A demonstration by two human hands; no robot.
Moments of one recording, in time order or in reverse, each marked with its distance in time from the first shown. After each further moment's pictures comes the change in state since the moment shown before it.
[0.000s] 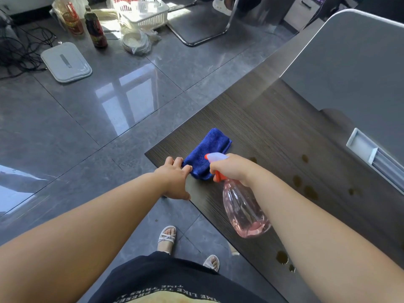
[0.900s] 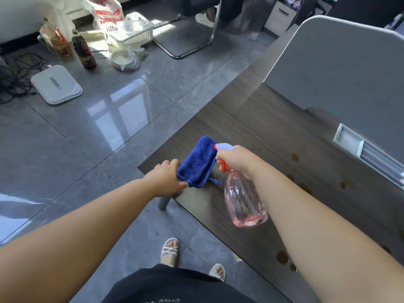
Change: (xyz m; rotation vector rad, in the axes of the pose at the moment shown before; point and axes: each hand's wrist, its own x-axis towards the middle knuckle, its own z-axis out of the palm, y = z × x) left_hand 0.005 -0.007 -0.015 -0.333 0.122 -0.106; right_hand -0.004 0.003 -0.033 0.214 0.241 0.042
